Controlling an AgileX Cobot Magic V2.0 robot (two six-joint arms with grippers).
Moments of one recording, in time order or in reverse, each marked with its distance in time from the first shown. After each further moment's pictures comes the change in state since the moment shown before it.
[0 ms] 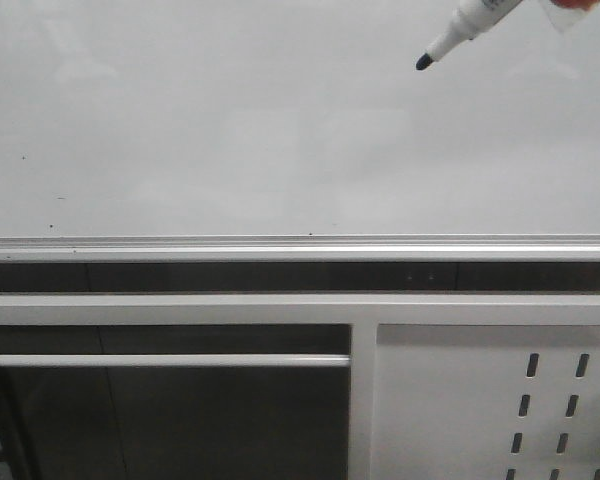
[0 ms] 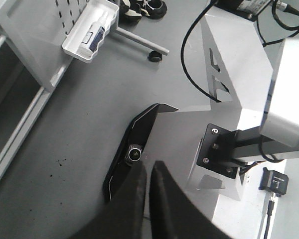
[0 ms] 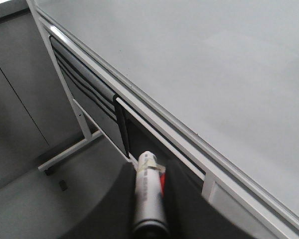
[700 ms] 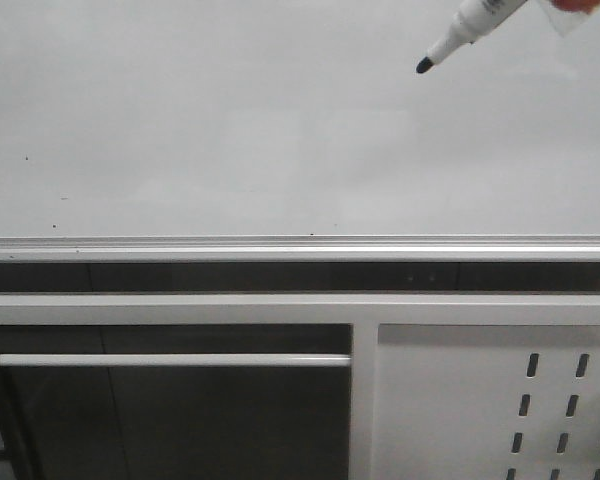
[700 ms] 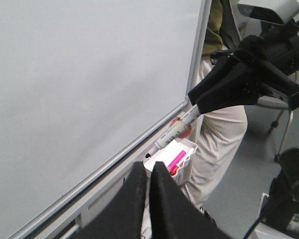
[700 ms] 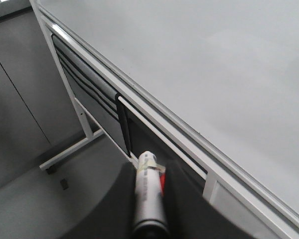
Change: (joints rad) left arm 0.000 -0.339 0.332 0.015 -0.857 -0.060; right arm 0.000 -0.002 0.000 -0.001 0.004 0.000
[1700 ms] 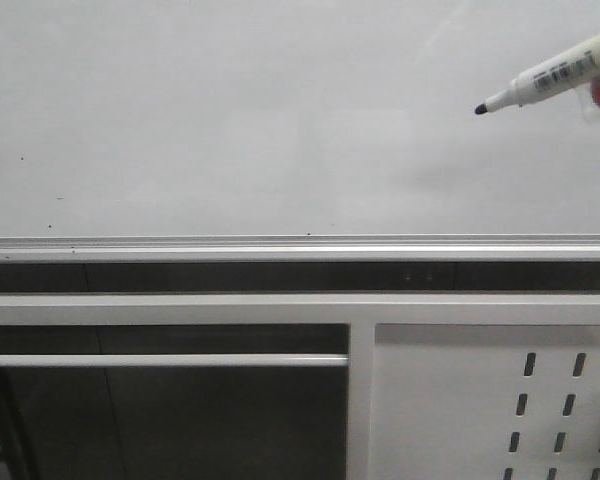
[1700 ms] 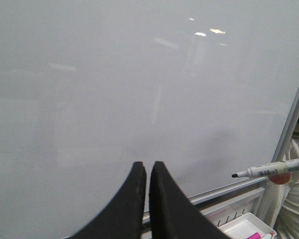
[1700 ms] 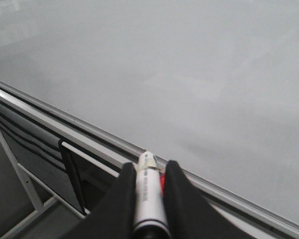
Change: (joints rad) left arm 0.000 -0.059 0.541 -0.192 -0.822 0.047; right arm 0.107 -0.247 0.429 0.052 -0.546 0.000
